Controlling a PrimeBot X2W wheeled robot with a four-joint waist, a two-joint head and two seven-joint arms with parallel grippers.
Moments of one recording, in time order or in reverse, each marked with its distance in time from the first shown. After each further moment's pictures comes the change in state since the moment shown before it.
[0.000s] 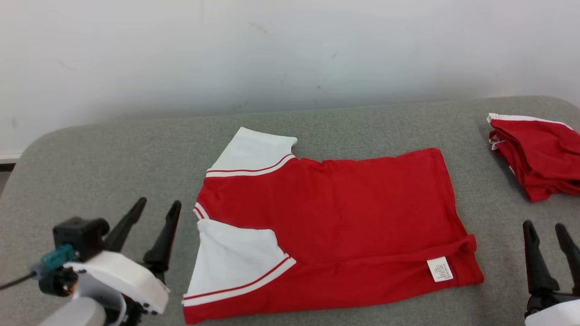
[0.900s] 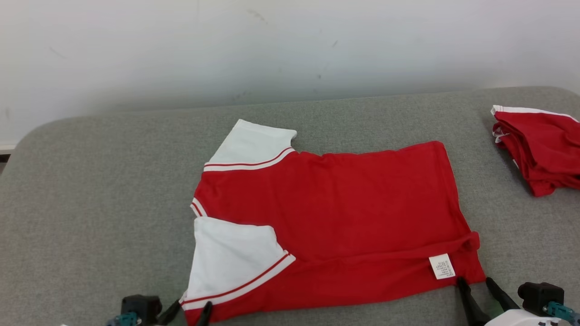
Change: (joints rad) left arm 0.244 -0.250 0.042 0.250 0.173 -0.062 0.165; right arm -0.142 0.045 0.257 0.527 -0.026 0.000 -0.002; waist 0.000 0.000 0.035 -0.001
